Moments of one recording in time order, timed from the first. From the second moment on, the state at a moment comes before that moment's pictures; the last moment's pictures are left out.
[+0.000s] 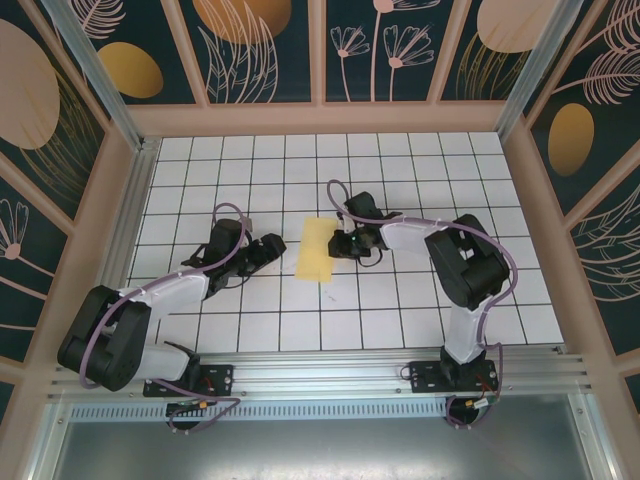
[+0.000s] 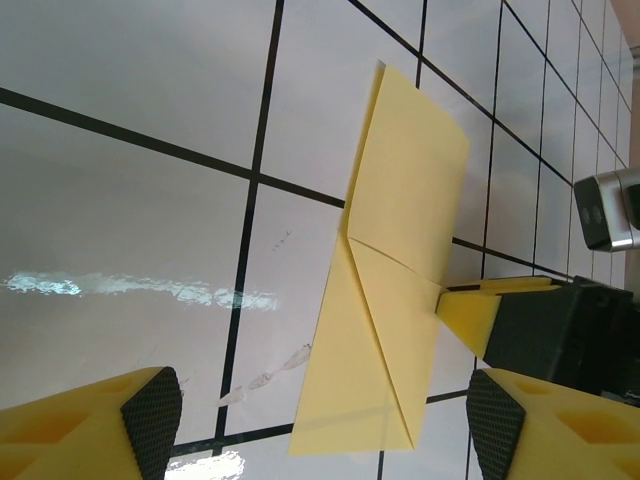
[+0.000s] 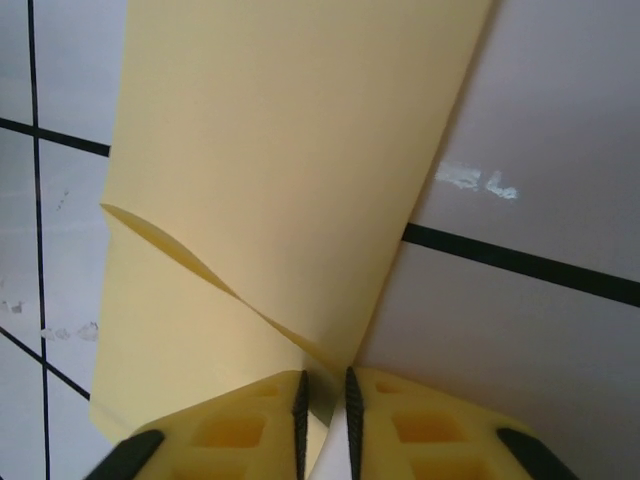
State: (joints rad) left arm -0.42 1.36 0.53 0.10 0.28 -0.92; right arm 0.58 1.88 1.06 -0.25 -0.37 0.49
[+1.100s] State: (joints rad) left arm -0.52 1.61 0.46 0.61 0.47 -1.08; right arm 0.47 1.77 0.85 0.13 -0.76 0.77
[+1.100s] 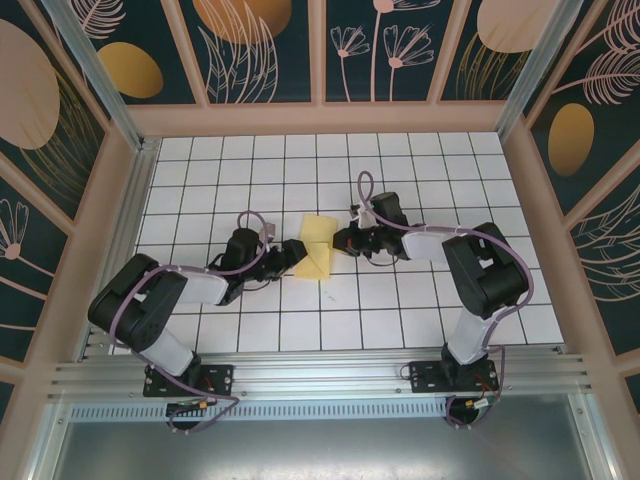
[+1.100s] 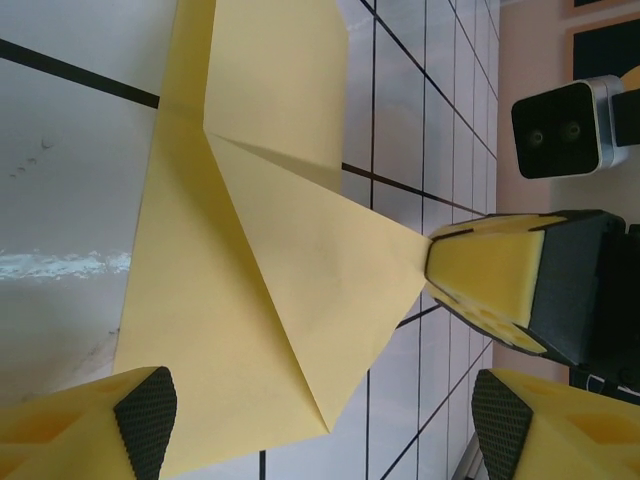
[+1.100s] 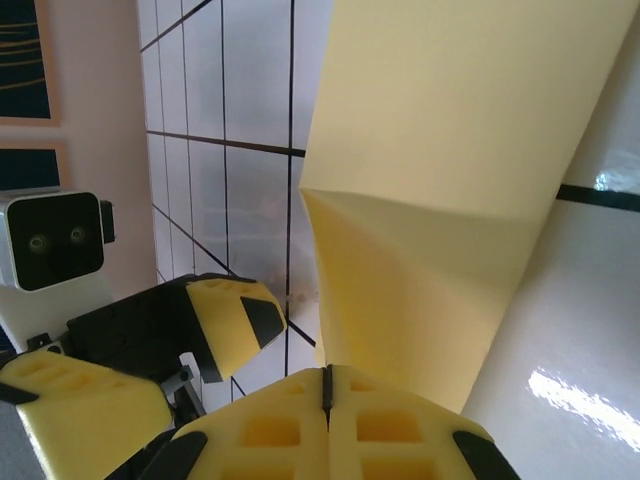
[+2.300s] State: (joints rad) left arm -0.55 1.90 0.71 0.66 0.55 -0.99; right arm 0.39 1.80 0.71 0.22 -0.78 0.86
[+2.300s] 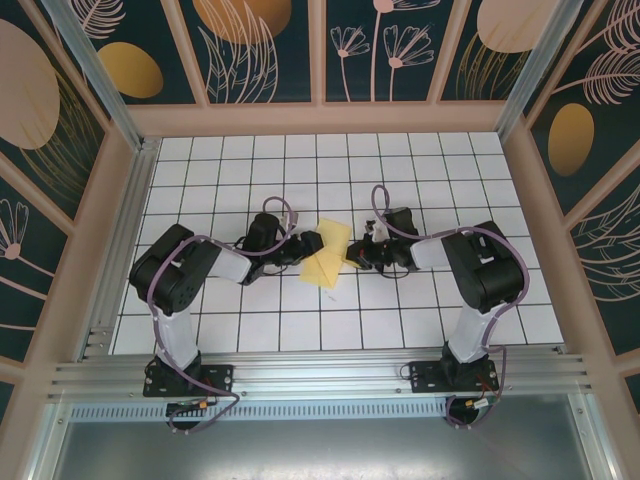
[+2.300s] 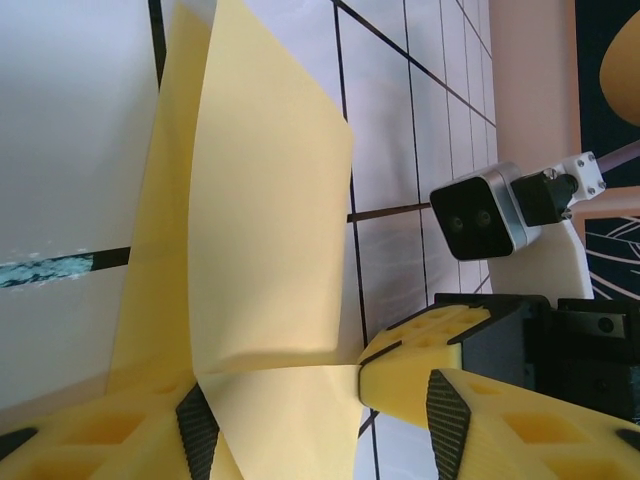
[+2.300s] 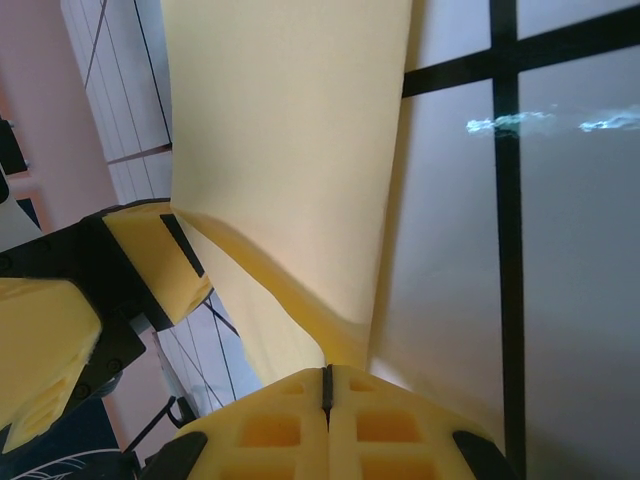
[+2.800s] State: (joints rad) left arm -0.56 1.92 0.71 0.63 0.53 -0.91; right arm 0.39 1.78 0.70 0.22 -0.77 0.86
